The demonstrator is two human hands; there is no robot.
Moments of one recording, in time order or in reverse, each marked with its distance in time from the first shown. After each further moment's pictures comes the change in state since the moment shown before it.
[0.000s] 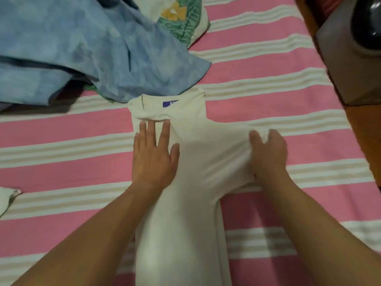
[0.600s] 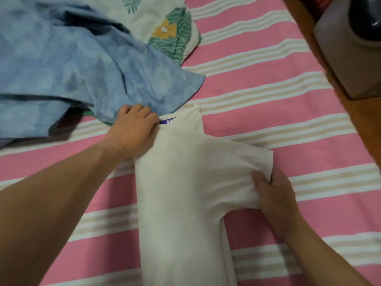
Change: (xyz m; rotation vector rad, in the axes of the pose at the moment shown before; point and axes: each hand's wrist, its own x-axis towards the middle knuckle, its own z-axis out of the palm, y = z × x) left_hand 0.133 -0.047 -0.065 0.276 0.073 0.569; right_hand -0.031 0.042 -0.023 0.125 -0.160 -0.082
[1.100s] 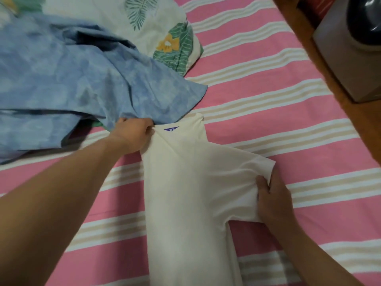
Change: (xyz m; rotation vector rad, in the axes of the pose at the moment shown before) left_hand 0.018 -0.024 -0.008 -0.119 -0.347 -0.315; right_hand 0.007 0.010 0.018 -0.115 0.095 -0.040
